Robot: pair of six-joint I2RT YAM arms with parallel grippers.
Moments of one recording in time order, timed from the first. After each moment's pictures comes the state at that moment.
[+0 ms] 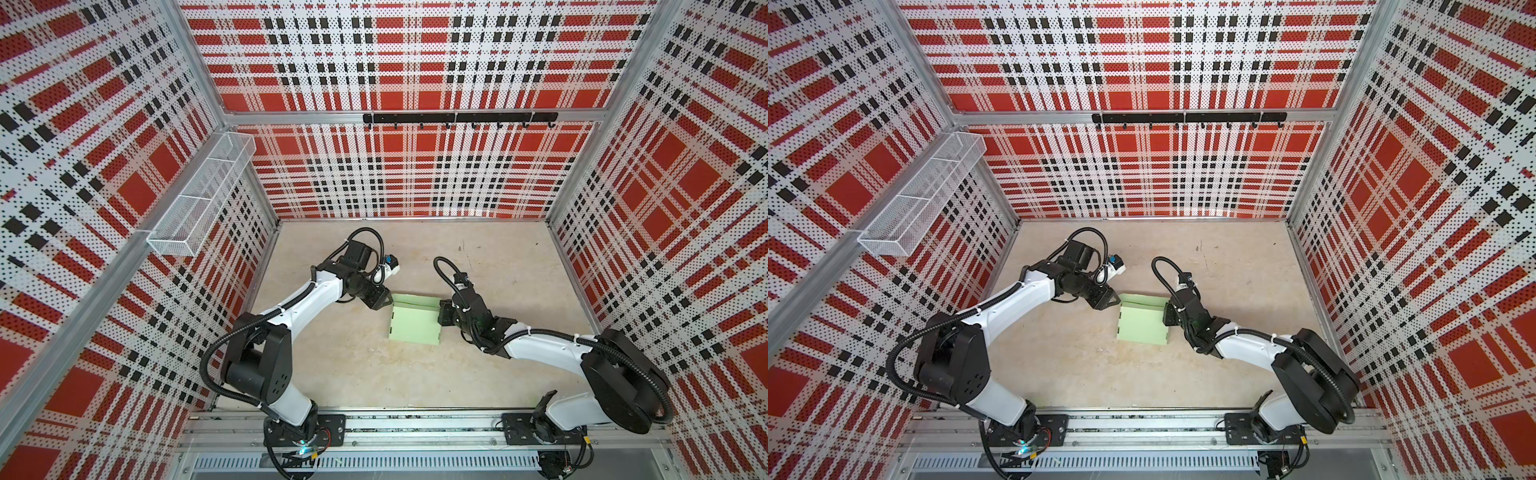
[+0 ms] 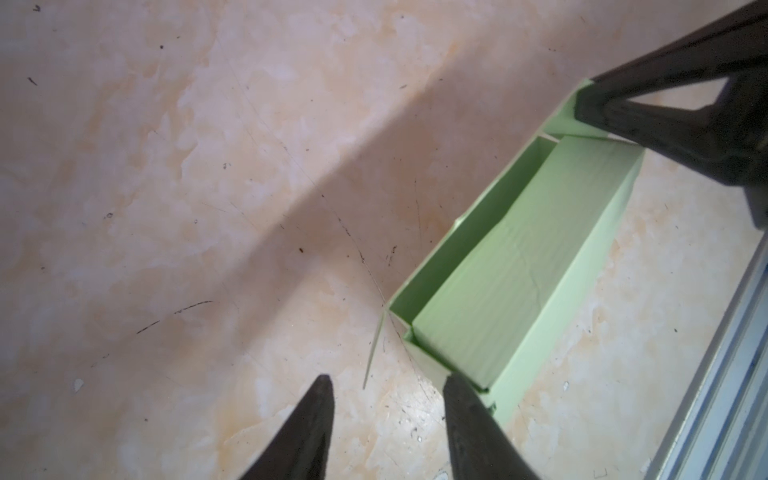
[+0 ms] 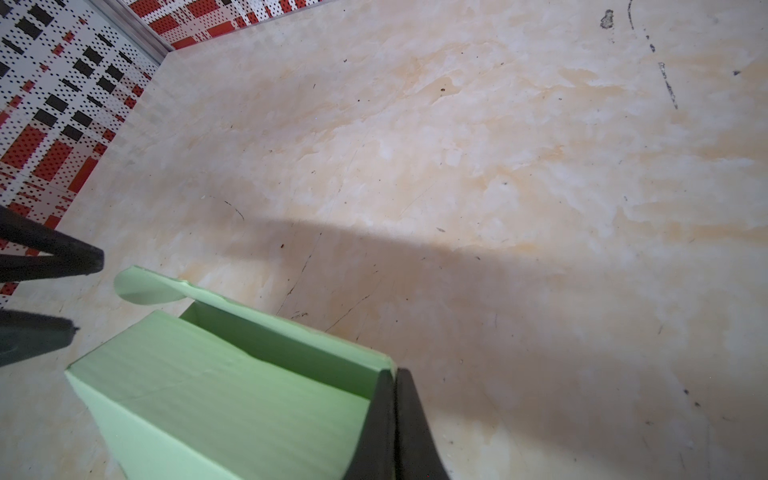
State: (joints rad) left arm -0.39 1.60 1.18 -0.67 0.39 0.35; right arm 0.75 1.45 0.65 0.18 0.24 0.57
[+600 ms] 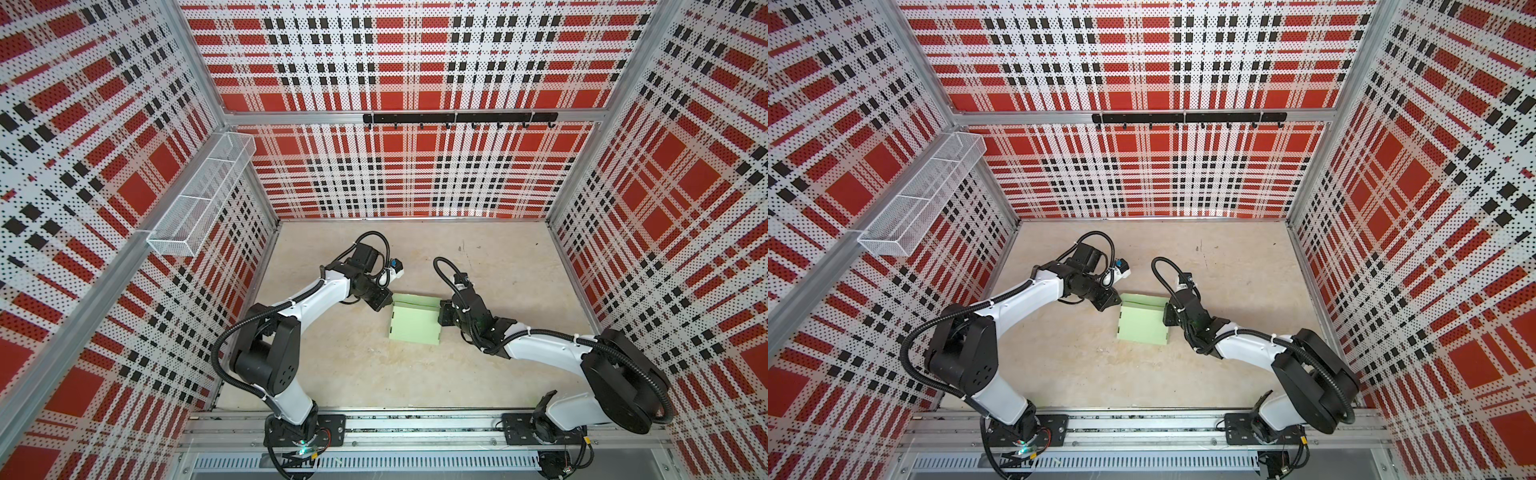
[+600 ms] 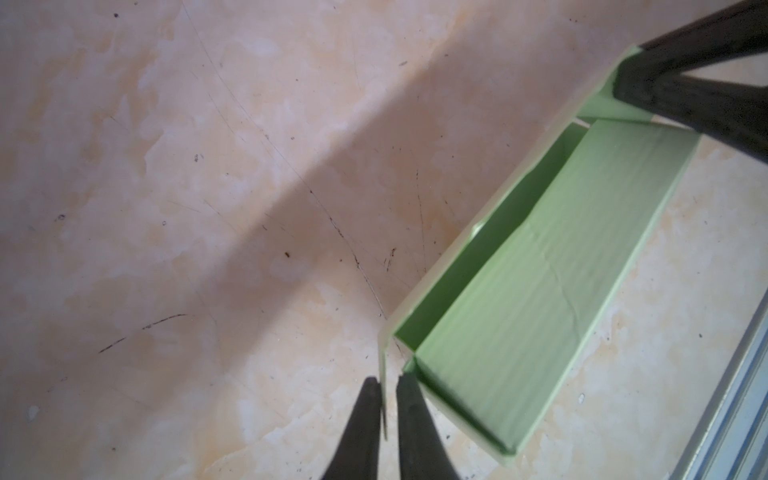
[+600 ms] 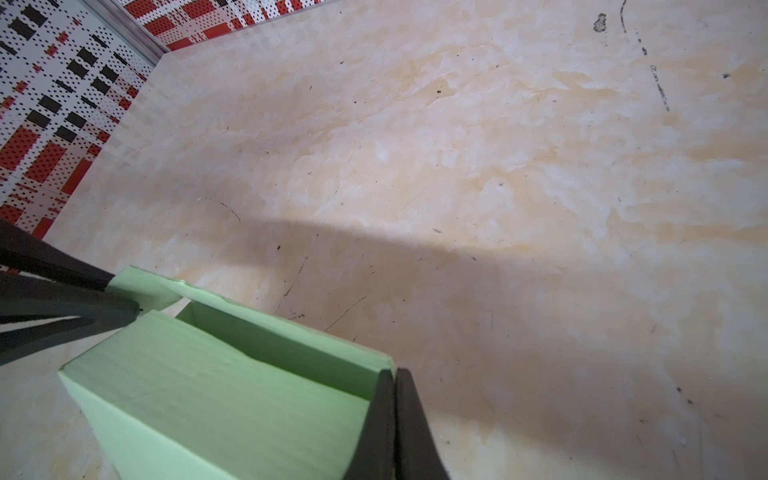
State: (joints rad) left arm -0.42 1.66 1.18 -0.66 0.37 0.34; right arm 0.75 1.45 0.65 0.18 0.26 0.57
